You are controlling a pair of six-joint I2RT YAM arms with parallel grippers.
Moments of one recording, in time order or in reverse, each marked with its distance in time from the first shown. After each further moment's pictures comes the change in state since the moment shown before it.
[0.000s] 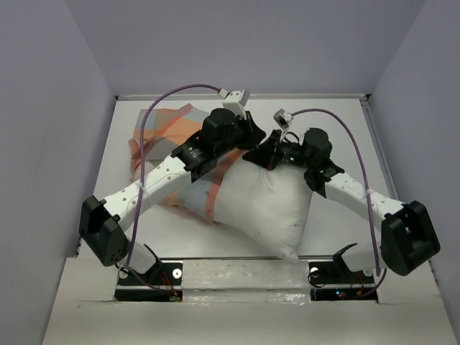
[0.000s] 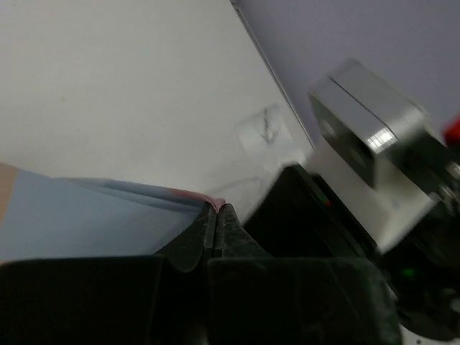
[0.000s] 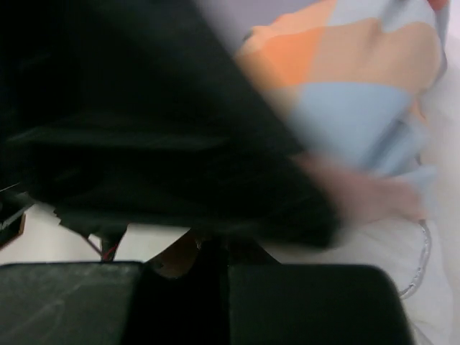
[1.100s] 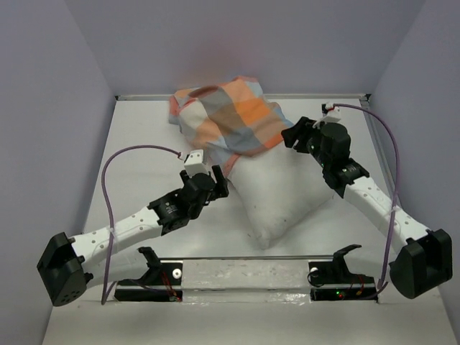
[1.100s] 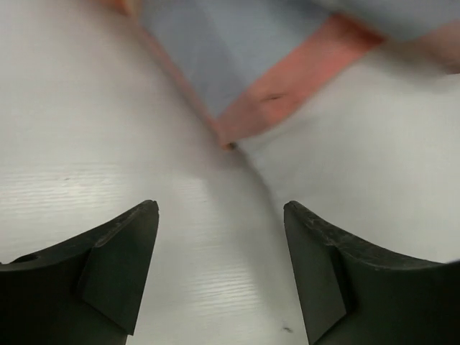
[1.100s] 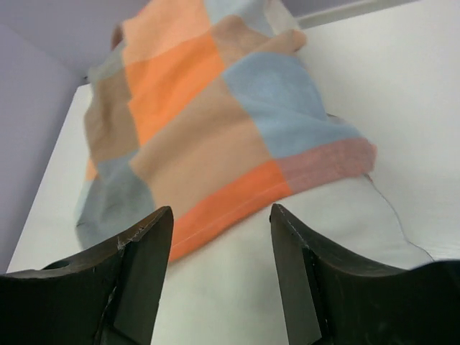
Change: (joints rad) left arm -0.184 -0.476 -0.670 -0.034 -0.565 -0.147; right arm -0.140 -0.120 0.034 -0.378 0.800 0.110
